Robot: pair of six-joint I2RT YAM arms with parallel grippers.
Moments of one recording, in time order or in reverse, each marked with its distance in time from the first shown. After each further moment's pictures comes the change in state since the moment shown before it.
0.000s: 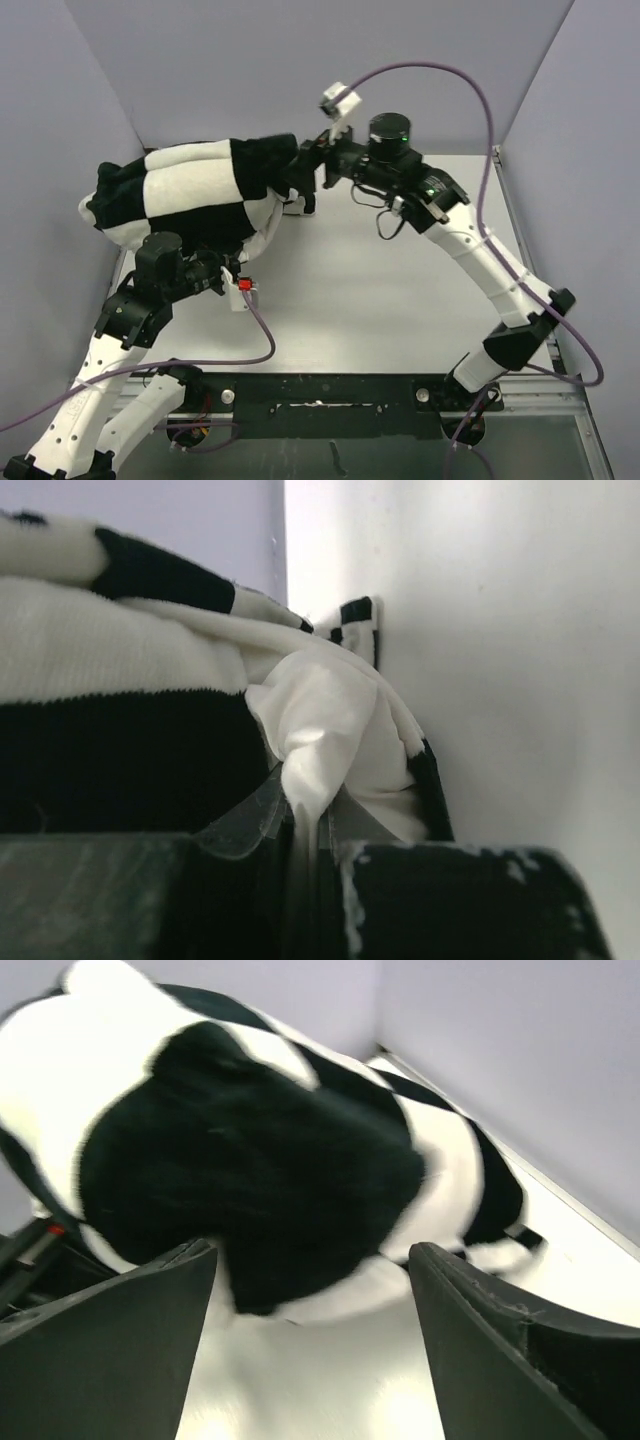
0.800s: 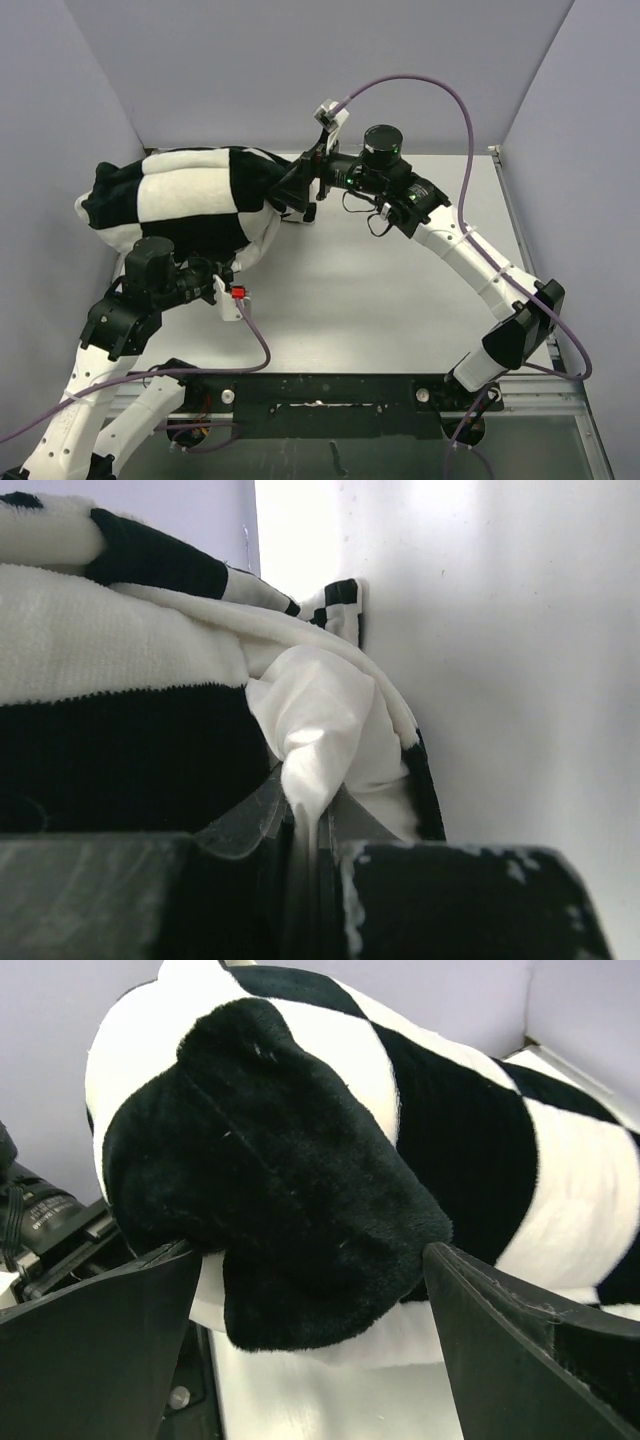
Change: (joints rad) left arm 0.004 -0.019 0.081 -0.192 -0.013 0.013; right arm -0.101 -0.048 -0.251 0.270 -0.284 0.187
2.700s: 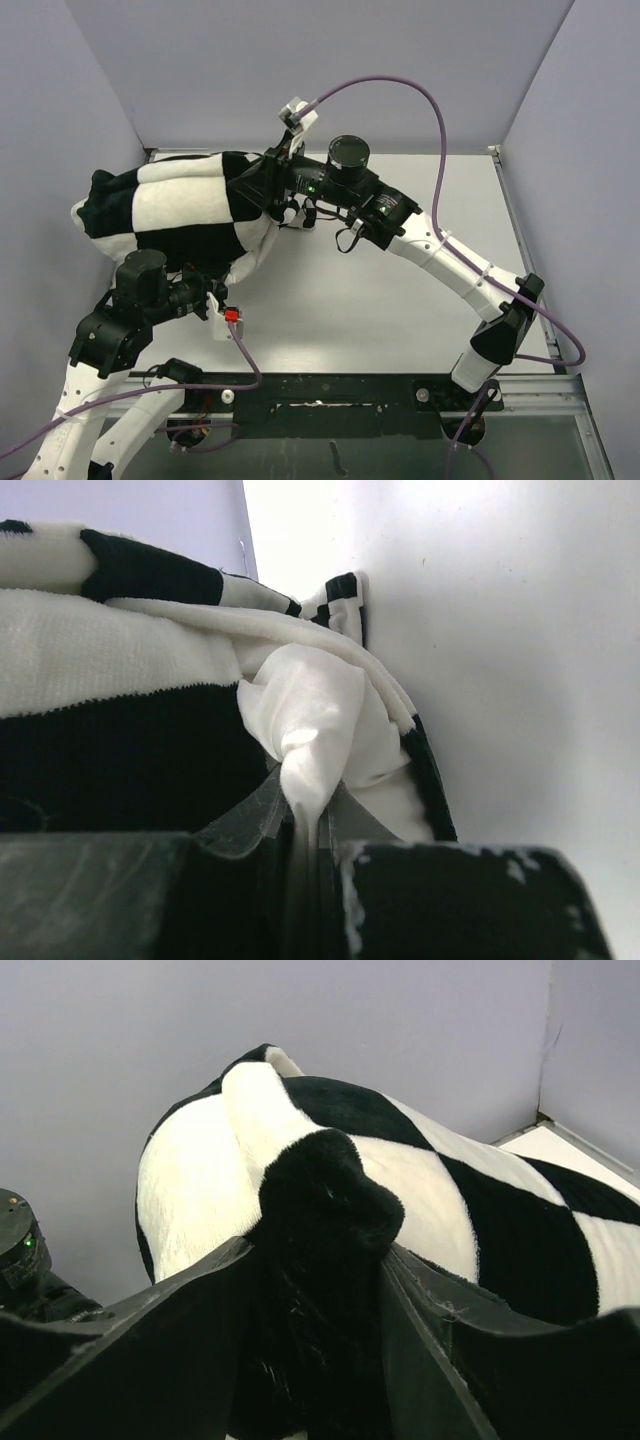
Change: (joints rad) left arm 0.002 -0.076 0.009 -0.124 0.014 0.123; right arm 0.200 0.090 0.120 0.110 0.244 0.058
